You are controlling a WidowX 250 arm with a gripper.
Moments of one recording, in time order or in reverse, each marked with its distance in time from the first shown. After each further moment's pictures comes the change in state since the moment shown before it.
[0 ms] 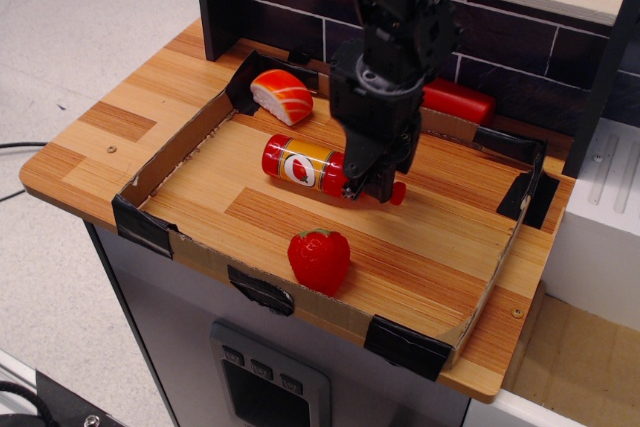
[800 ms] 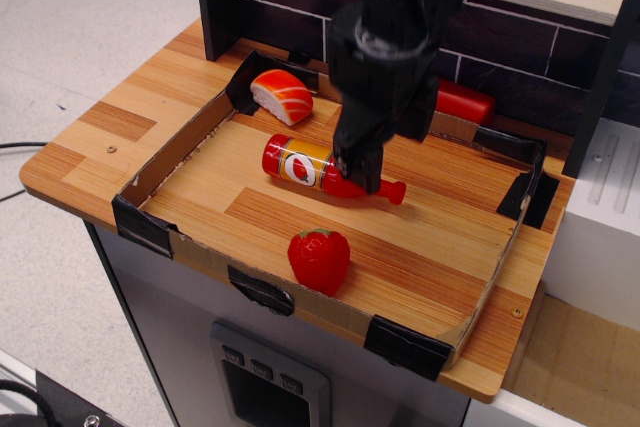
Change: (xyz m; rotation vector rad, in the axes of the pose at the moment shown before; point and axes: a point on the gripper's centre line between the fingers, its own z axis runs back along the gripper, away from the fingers) arm 0.006 0.000 0.038 -0.021 0.021 -0.106
